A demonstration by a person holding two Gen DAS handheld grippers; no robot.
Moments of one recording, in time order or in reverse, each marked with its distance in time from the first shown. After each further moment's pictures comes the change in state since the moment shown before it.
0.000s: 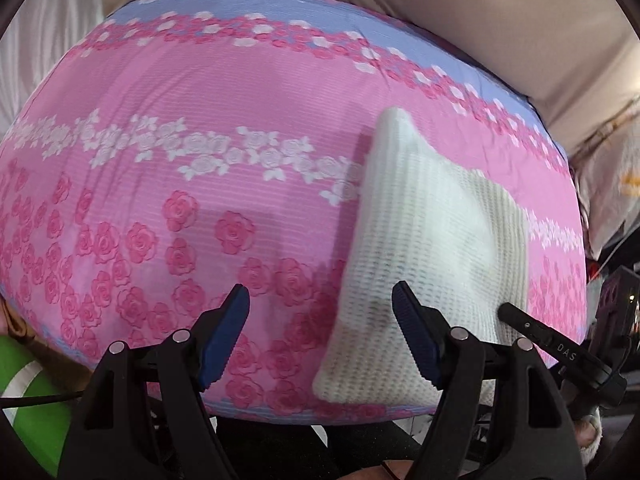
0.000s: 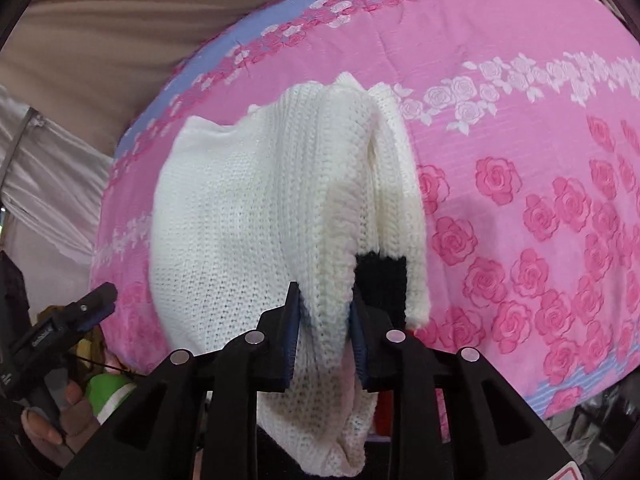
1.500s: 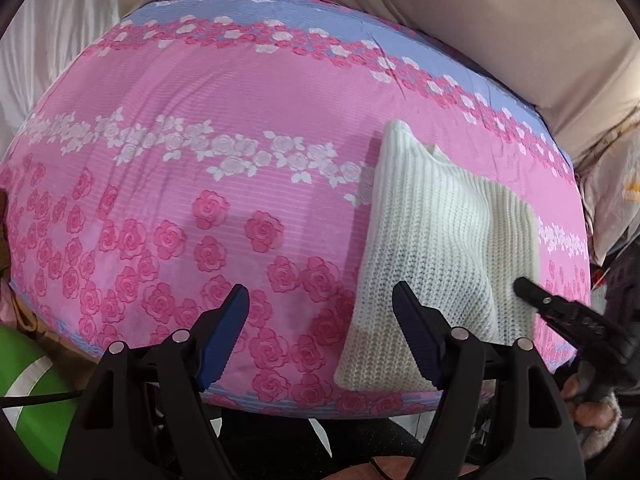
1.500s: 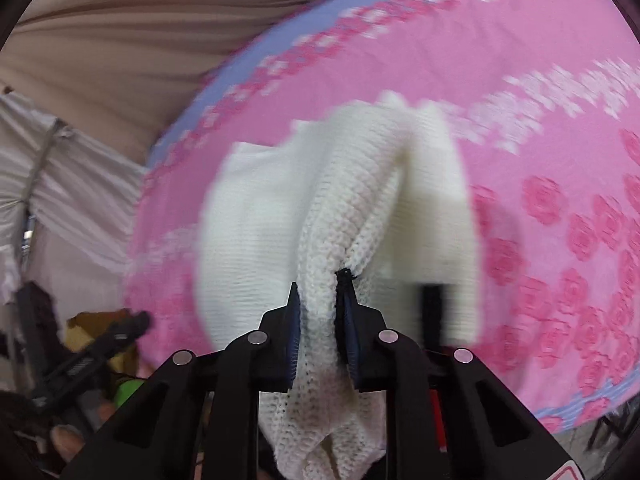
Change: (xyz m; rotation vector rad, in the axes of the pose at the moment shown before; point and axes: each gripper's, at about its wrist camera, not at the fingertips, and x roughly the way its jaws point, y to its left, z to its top) left arm -0.014 0.031 -0.006 -0.047 -0.032 0.026; right arm -0.002 0.046 0.021 -0.015 0.008 0.180
